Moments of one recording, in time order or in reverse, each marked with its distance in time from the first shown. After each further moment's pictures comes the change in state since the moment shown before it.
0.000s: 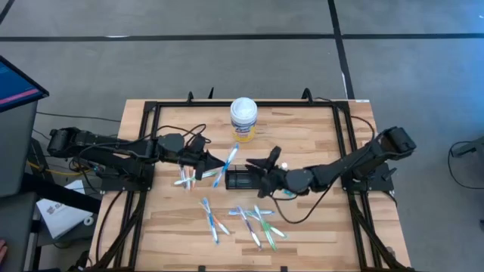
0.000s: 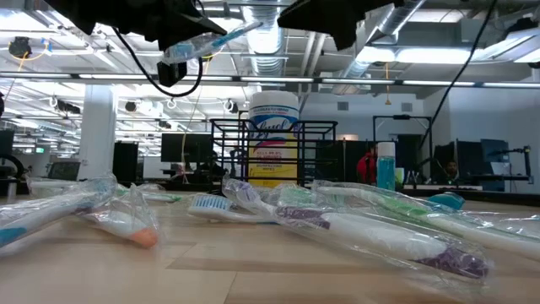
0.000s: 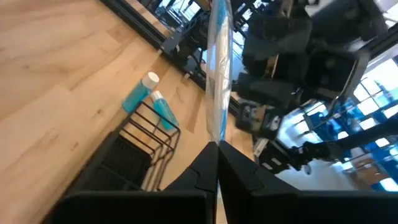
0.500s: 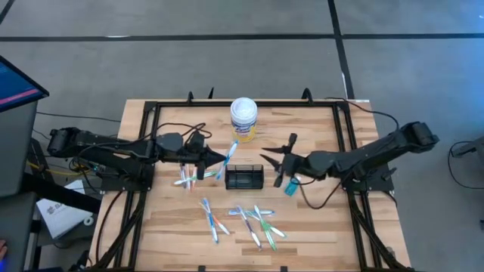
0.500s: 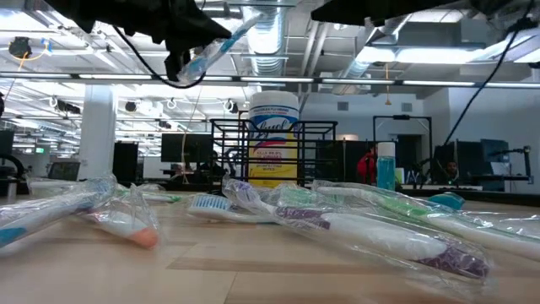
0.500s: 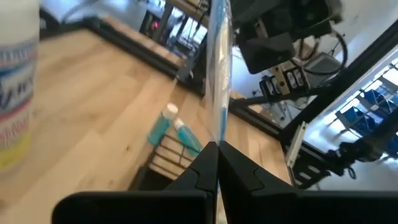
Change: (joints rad) left arm -0.003 0.000 0.000 0.033 -0.100 0.200; right arm -0.101 -0.292 -0.208 0.002 -0.202 0.329
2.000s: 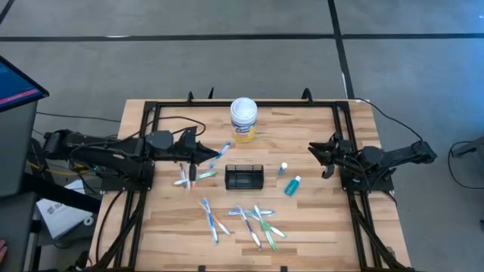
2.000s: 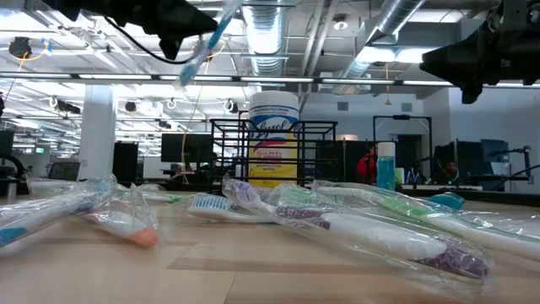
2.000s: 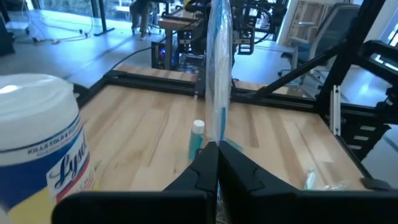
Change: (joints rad) left arm -0.001 -0.123 0.002 -0.097 -0.058 0.422; right arm 0.000 -1.243 -0.667 -0.348 -0.005 0.580
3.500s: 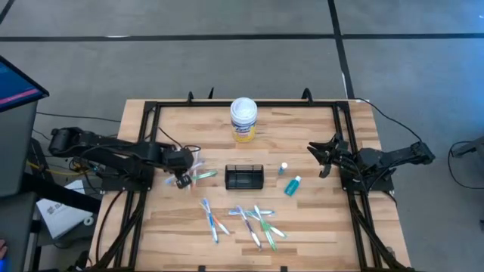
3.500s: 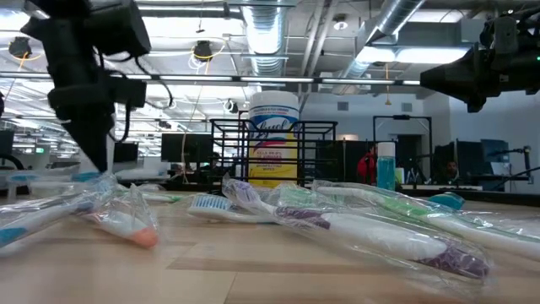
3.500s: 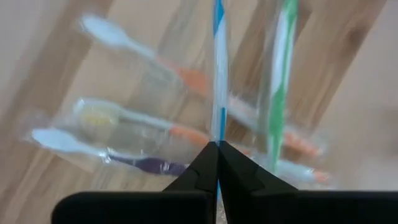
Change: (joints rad) left arm 0.003 0.140 -0.049 -0.870 -0.088 -0.353; right arm 0.000 -0.047 -0.018 -0.132 0.079 0.000
